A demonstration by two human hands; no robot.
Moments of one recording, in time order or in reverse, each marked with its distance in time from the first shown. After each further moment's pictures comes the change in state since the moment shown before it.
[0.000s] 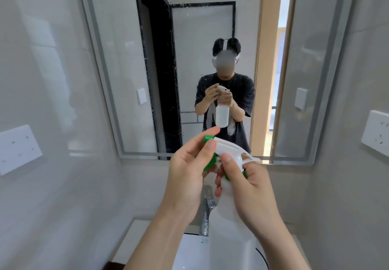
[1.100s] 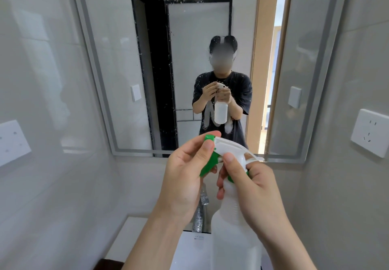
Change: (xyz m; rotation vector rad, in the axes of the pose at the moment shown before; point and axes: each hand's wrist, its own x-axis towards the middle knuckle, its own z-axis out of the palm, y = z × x) left_hand -0.004 -0.010 0.008 -0.027 -0.016 -0.020; right_hand -0.011 -0.014 -0.019 0.000 -0.001 0.060
